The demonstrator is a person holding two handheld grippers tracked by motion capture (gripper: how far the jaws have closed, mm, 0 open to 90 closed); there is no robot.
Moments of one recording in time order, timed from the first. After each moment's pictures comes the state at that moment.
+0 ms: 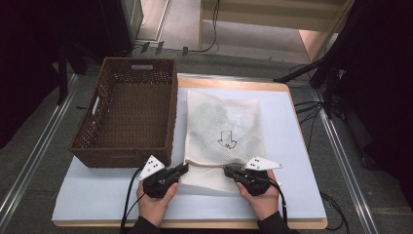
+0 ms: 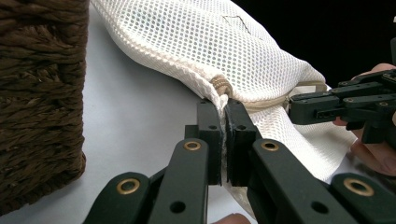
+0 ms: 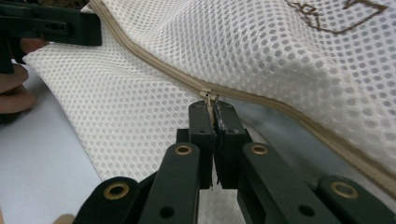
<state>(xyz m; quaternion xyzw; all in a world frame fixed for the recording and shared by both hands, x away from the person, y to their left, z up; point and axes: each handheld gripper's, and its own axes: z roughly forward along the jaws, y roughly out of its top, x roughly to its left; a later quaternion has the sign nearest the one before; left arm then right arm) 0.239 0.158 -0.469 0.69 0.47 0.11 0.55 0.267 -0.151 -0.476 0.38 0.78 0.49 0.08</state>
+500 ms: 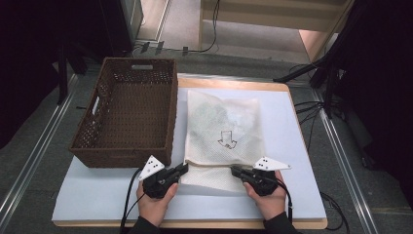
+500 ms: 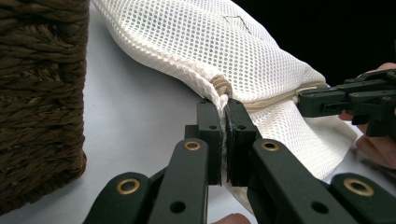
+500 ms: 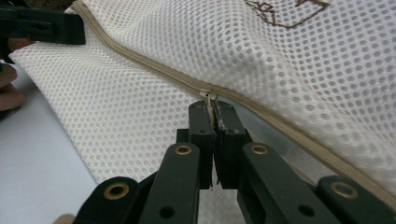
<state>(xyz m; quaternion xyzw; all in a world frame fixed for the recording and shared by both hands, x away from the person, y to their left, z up) 0.238 0.158 -0.469 0.69 0.47 0.11 0.55 0.266 -0.171 -0.476 0.39 0.78 0.49 0.09</state>
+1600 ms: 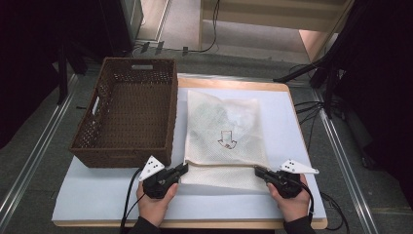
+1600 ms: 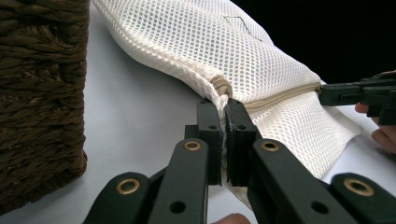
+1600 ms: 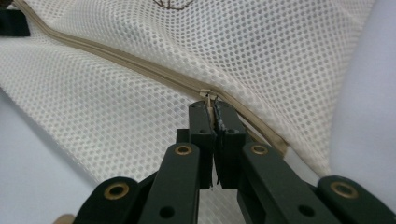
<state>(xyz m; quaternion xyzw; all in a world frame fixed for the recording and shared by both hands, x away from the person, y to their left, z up) 0.237 0.158 -0.469 0.69 0.47 0.11 0.55 0.260 -0.237 -0.479 0.44 0.75 0.48 0.11</state>
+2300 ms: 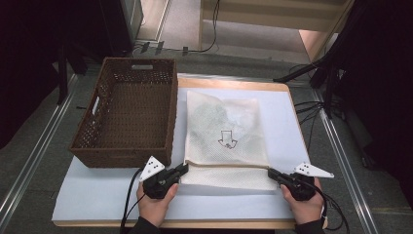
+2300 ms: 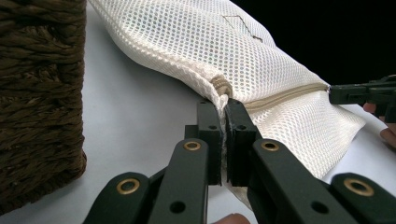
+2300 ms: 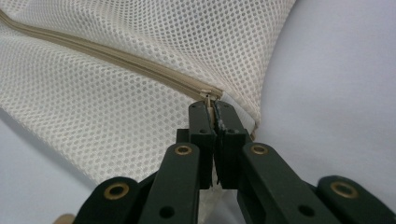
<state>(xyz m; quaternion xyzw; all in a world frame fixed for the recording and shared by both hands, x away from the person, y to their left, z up) 0.237 0.156 -0.469 0.69 0.46 0.12 0.55 0.254 -0.272 -0.483 0.47 0.74 0.47 0.12</state>
